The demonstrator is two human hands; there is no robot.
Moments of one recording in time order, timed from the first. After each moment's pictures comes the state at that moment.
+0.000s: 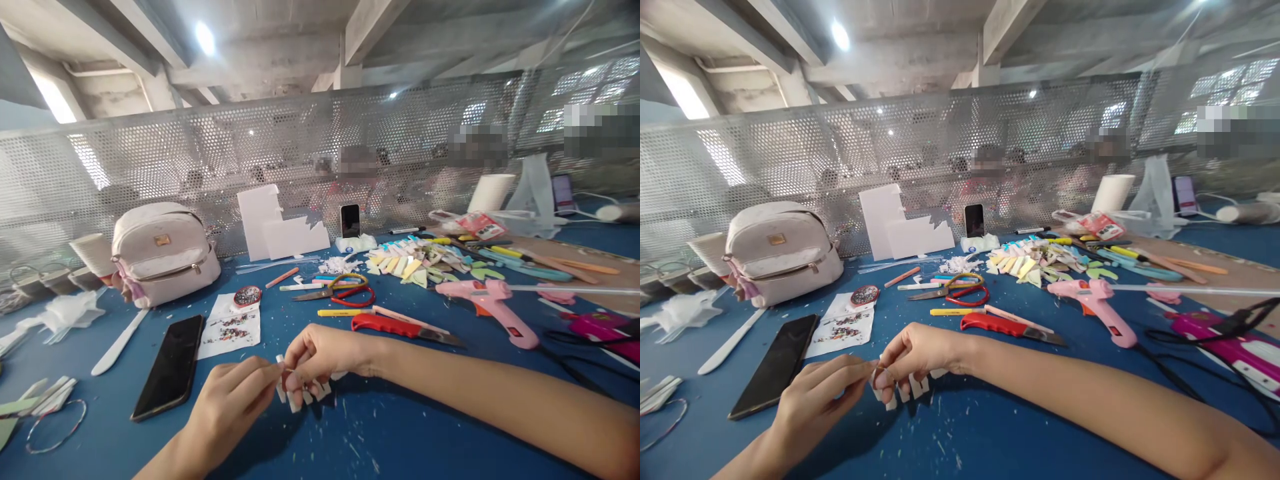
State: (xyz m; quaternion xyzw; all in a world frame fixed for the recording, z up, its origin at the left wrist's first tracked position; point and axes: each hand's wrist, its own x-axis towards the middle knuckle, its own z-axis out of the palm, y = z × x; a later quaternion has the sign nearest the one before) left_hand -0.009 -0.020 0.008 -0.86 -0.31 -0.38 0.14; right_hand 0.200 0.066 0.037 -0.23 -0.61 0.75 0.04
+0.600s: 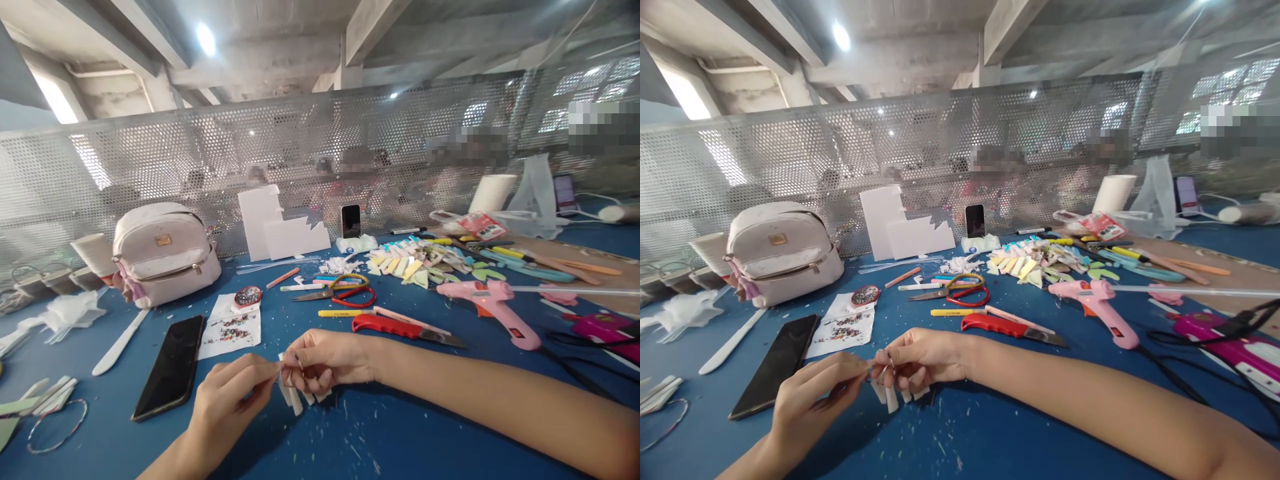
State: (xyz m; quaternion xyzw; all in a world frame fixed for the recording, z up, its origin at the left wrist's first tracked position) left_hand -0.005 -0.021 0.010 -0.83 -0.33 -0.44 0.10; right_hand 0.194 0.068 0.022 -0.23 -0.47 0.85 0.04
